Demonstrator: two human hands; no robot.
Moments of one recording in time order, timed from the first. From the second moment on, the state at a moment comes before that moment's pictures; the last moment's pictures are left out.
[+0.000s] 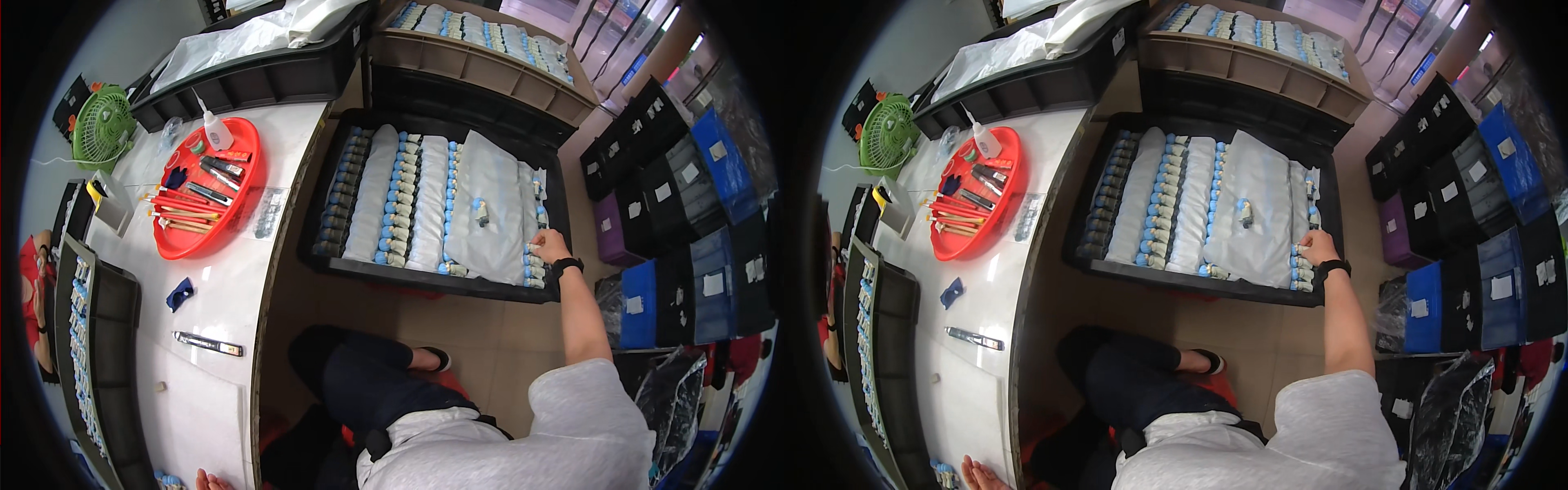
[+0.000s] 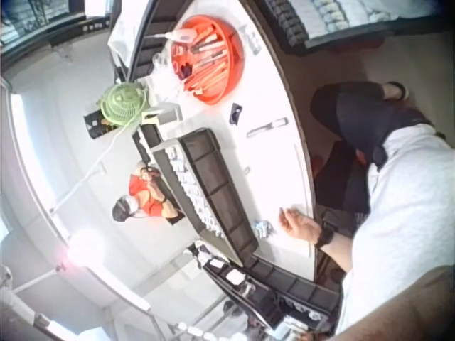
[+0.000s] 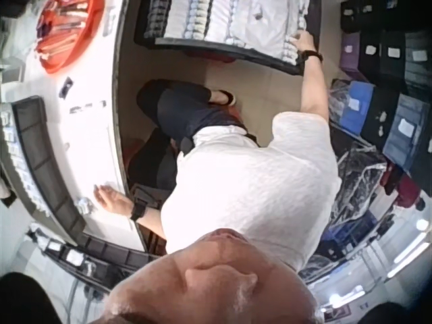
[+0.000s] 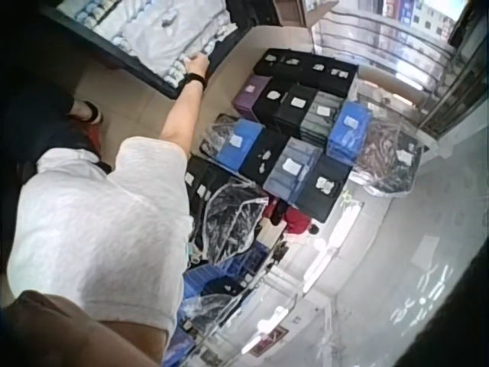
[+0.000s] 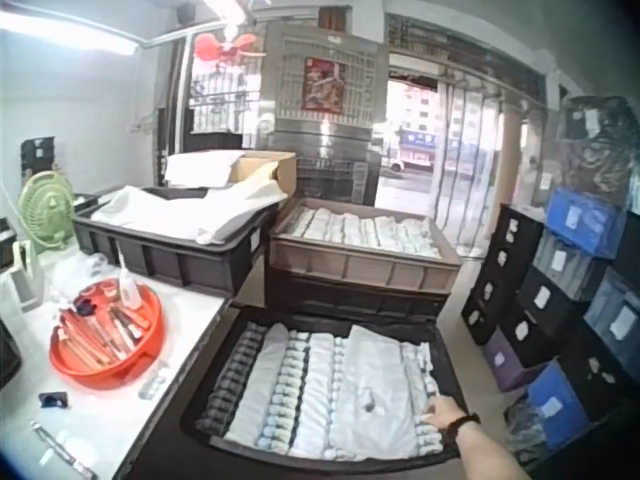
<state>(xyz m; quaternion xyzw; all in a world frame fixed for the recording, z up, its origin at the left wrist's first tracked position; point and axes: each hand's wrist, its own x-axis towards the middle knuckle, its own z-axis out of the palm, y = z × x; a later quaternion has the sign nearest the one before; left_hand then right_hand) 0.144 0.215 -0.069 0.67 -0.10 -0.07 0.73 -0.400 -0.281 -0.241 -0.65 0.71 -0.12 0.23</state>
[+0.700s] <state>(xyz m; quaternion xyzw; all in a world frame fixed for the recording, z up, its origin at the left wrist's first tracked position) 0.144 0.208 -0.077 0.66 -0.13 -0.03 0.74 -0.282 -0.312 -0.206 -0.69 0.50 -0.35 0.39</state>
